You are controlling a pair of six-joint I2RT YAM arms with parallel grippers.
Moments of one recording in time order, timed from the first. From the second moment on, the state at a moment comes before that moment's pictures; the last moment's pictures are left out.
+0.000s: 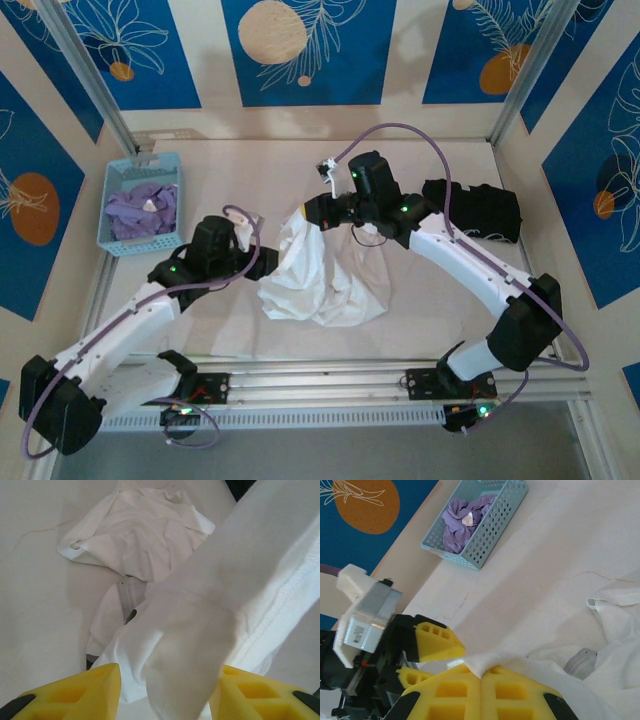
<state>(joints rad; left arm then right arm) -0.56 1.03 0.78 -0.42 0.21 -0.30 0.65 1.46 1.33 -0.42 -0.45 0.40</state>
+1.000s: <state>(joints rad) -0.56 1.17 1.12 -0.20 0.42 -0.30 0.66 0.99 1.12 -0.43 -0.63 0.05</state>
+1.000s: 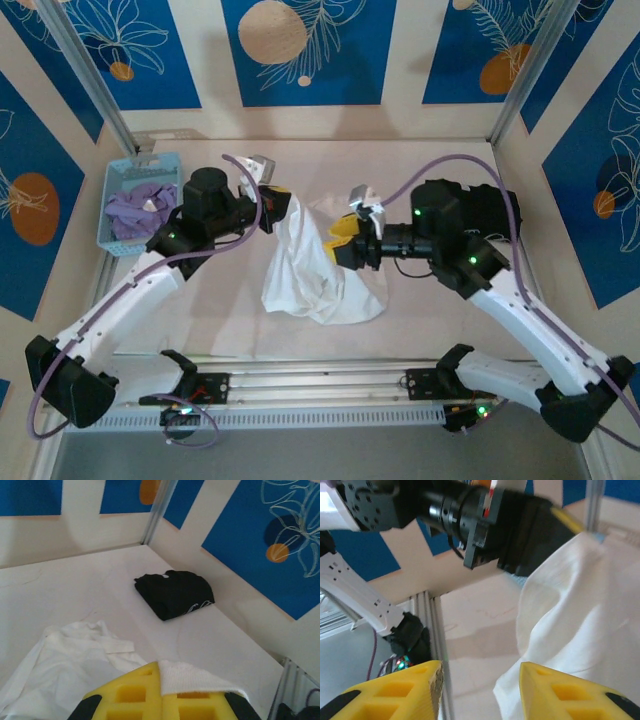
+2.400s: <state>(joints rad) -0.70 1.19 0.75 -0.16 0.31 -0.22 0.36 1.14 1.02 -0.13 -0.91 0.31</state>
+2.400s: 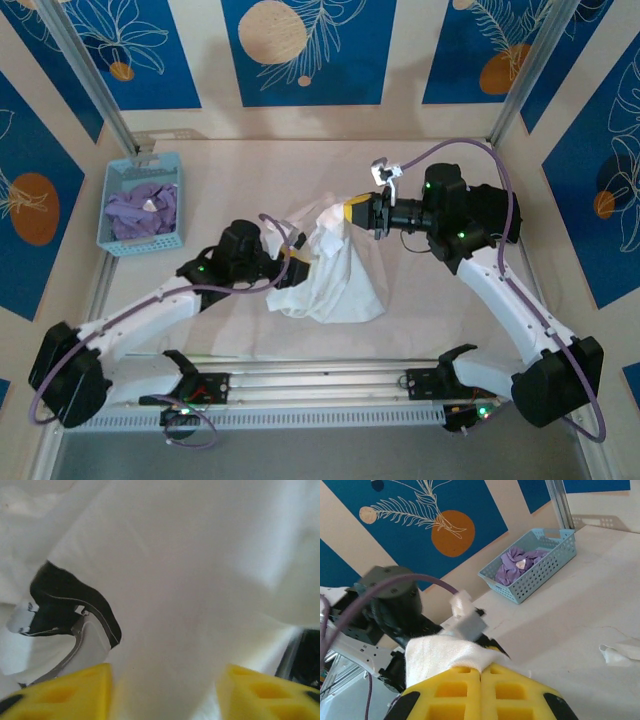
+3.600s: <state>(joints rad) -0.60 1.05 1.08 -0.56 0.39 -0.23 0.44 1.16 0.72 -0.27 -0.38 0.41</state>
